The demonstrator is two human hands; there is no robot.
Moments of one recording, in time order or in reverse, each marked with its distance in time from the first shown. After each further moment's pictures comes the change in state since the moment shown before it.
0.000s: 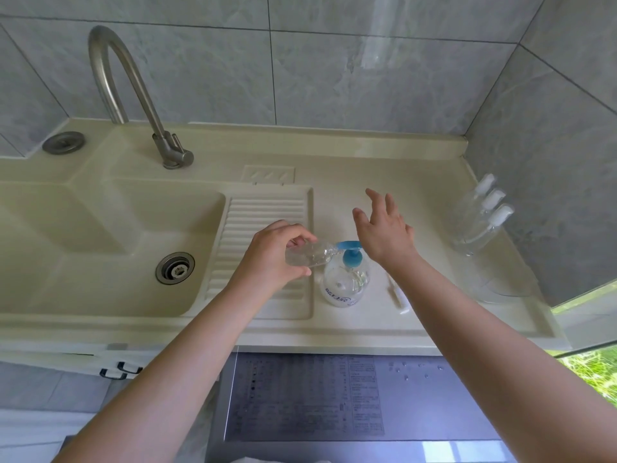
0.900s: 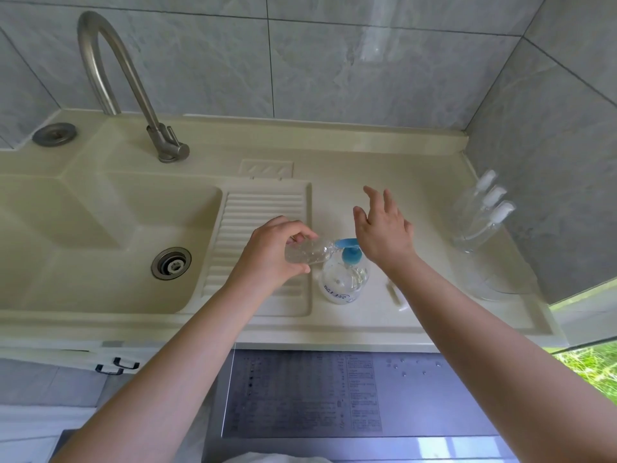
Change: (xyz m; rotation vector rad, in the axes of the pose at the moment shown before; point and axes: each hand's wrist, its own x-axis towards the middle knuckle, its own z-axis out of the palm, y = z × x) left_hand 0.002 -0.003 0.002 -0.002 0.008 0.023; right_hand 0.002 0.002 0.007 -0.054 0.053 -0.035
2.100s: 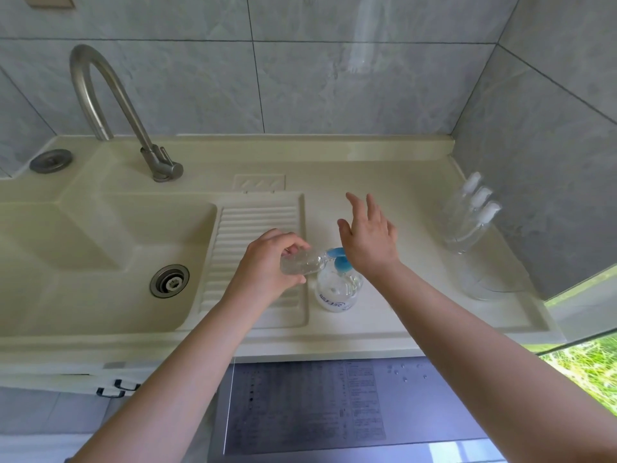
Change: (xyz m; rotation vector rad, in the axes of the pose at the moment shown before) left_hand -0.002 0.010 0.001 0.036 -0.003 -0.022; right_hand -0.004 -0.001 0.006 -0.025 0.031 -0.066
